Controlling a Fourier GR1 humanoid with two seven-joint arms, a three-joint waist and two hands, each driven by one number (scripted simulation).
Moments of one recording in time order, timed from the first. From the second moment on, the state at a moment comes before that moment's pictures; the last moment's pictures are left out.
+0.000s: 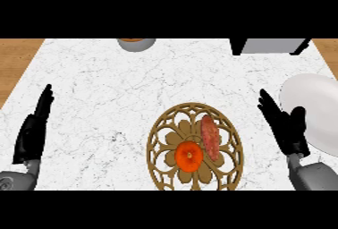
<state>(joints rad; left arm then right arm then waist) -0.09 0.49 -0.15 -1.40 0.04 0.37 -0.07 -0.16 -0.43 0.26 -1.38 -0.28 -0.18 0.15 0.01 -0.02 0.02</state>
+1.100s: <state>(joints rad) -0.08 0.30 -0.22 -1.39 0.15 0.33 0.14 -0.17 -0.34 0.53 -1.49 -0.07 0.01 -0.41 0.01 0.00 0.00</state>
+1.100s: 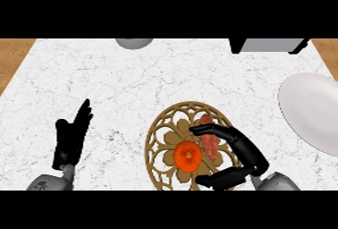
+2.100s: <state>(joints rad) -0.06 0.28 -0.22 -1.44 0.13 0.32 0.20 -0.46 -0.48 0.69 -1.62 0.32 0.32 0.13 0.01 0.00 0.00</state>
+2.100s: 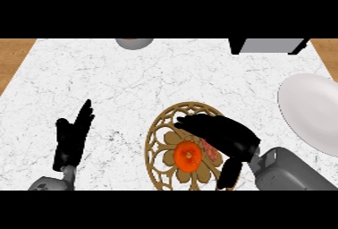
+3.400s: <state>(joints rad) -0.02 0.20 -0.11 -1.45 0.01 0.23 0.20 -0.37 -0.18 0.56 -1.49 0.67 0.58 0.11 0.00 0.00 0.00</state>
